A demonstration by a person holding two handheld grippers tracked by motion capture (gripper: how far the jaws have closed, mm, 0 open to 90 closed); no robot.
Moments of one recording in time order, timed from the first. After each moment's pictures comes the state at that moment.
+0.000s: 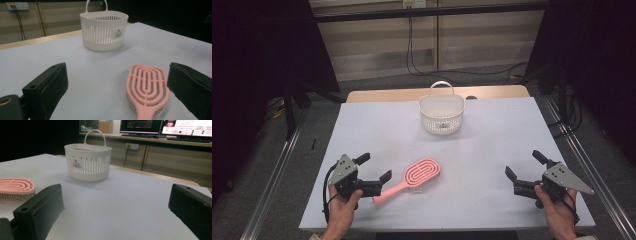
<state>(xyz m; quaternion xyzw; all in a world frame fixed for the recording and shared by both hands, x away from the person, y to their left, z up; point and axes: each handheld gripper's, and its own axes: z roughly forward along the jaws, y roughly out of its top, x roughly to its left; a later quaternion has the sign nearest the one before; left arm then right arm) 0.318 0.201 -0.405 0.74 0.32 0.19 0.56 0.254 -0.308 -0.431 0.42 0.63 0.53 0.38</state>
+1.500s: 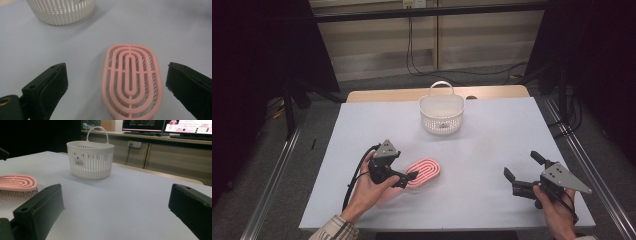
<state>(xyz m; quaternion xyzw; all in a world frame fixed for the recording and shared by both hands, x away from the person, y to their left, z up) 0.364 0.126 -0.404 0.86 0.27 0.07 0.43 0.255 -0.306 -0.433 0.42 0.64 0.53 0.37</state>
